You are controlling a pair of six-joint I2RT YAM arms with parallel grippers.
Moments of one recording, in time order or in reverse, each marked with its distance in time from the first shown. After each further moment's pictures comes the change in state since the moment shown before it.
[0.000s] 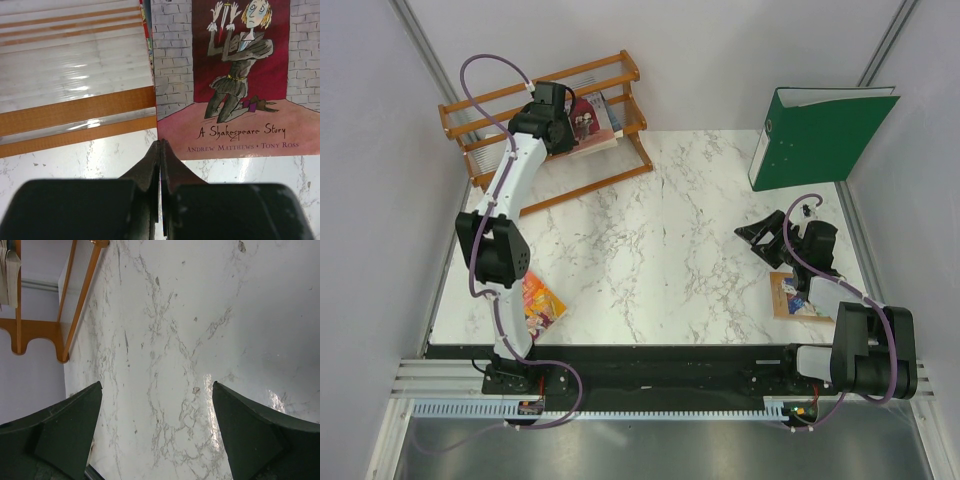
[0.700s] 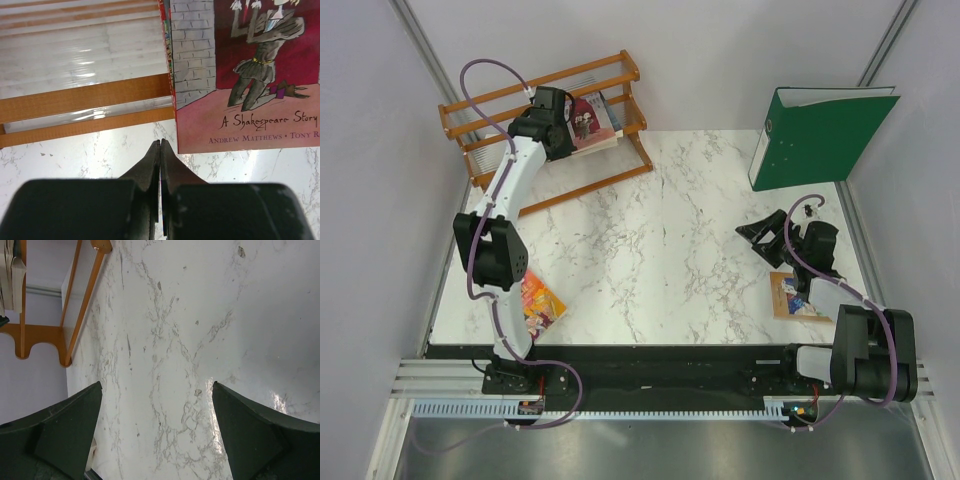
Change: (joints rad) left arm 0.003 -0.028 -0.061 0.005 -0.018 -0.005; right arm 0.000 -0.012 -0.008 0.016 0.012 0.017
